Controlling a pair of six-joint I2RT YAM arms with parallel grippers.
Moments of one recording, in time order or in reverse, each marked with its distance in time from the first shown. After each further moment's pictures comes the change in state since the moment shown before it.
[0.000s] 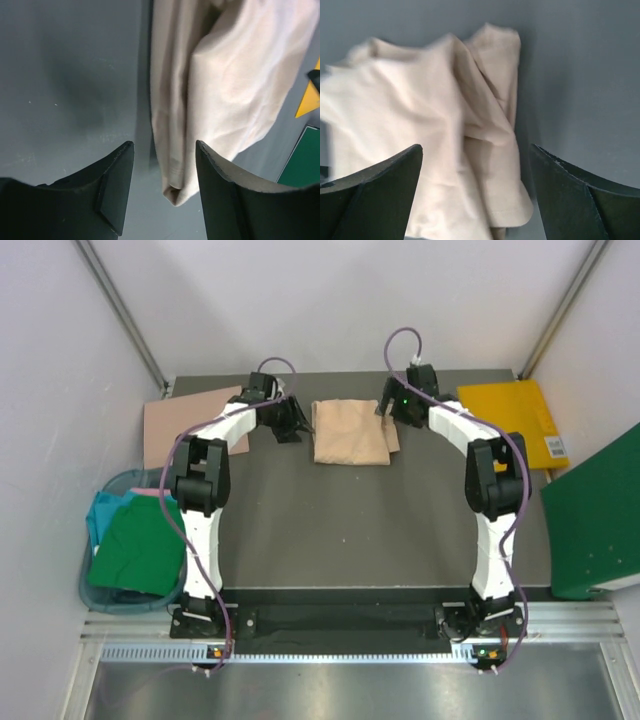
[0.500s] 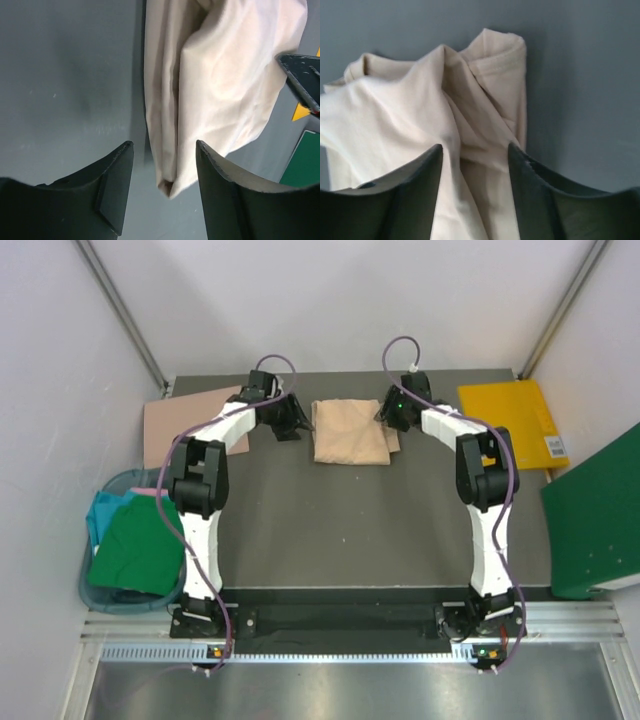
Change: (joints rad) left arm -0.006 -0.013 -0.006 0.006 -0.026 -0.029; right arm -0.008 0.156 0.055 0.072 -0.057 0.126
